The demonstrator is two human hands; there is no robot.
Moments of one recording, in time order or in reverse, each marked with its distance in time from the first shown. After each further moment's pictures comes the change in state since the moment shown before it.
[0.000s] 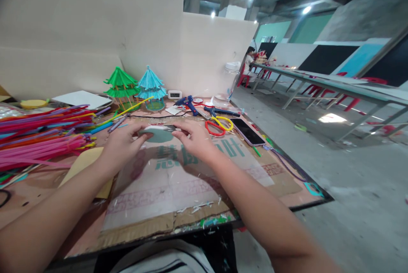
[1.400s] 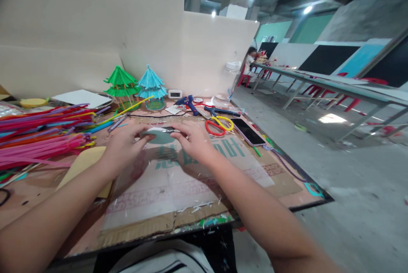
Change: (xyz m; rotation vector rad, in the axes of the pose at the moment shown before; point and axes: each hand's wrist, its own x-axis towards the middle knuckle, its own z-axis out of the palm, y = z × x) left_hand -0.002 0.002 0.003 0.015 -0.026 0.032; right_hand -0.004 -0.001 0.002 -0.095 -0.009 -0.059
